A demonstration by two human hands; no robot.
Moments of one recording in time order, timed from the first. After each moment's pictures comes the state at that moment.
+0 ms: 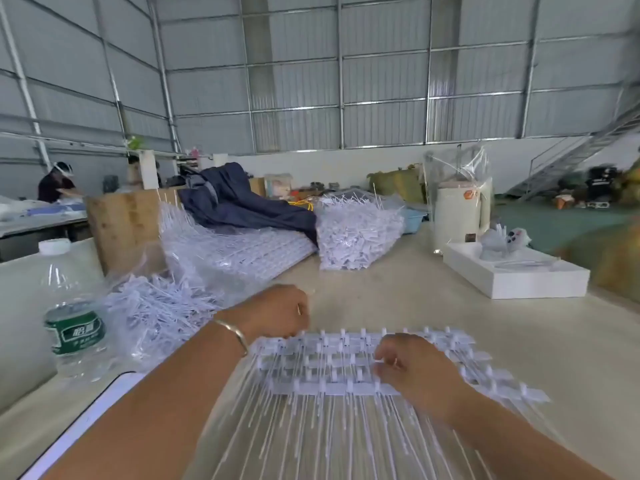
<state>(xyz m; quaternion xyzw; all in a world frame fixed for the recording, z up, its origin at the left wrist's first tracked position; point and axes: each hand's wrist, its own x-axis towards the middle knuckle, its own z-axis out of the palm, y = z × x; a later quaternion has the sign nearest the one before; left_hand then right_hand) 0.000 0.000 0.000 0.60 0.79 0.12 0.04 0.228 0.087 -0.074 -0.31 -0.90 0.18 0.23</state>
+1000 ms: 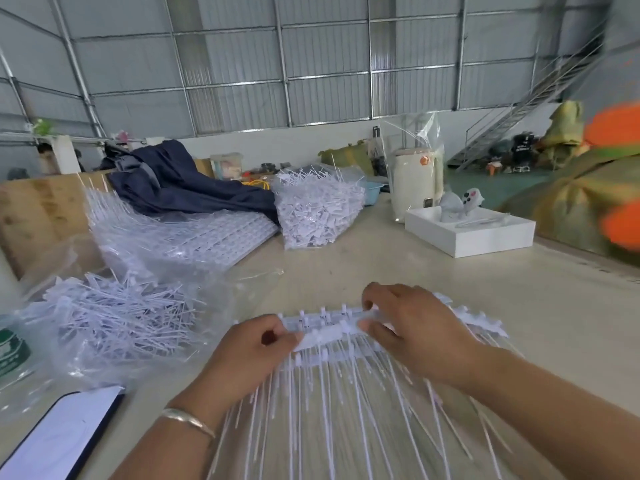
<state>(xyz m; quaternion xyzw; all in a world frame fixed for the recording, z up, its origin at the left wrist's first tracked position) 0.013 -0.038 -0.076 0.57 0.71 0.40 0.11 0.241 0.069 -0.055 -0.23 -0.93 -0.03 0.29</state>
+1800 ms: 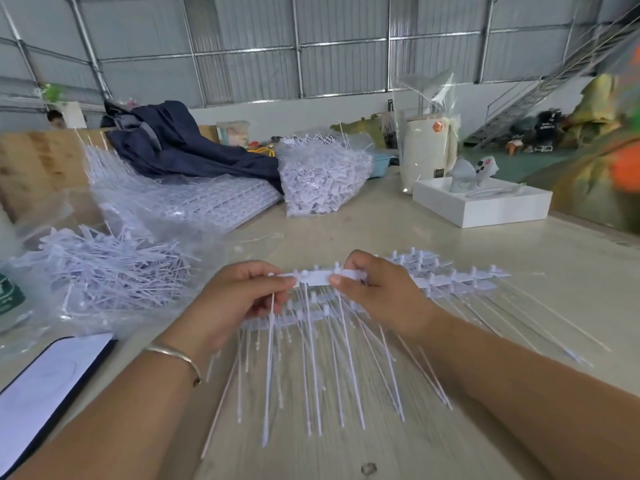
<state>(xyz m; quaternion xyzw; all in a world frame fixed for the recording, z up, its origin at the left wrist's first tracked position) 0.019 -0.031 -0.069 0.46 0.61 0.55 0.33 0.207 0.087 -0.086 -0.27 -0.87 0.24 0.33</state>
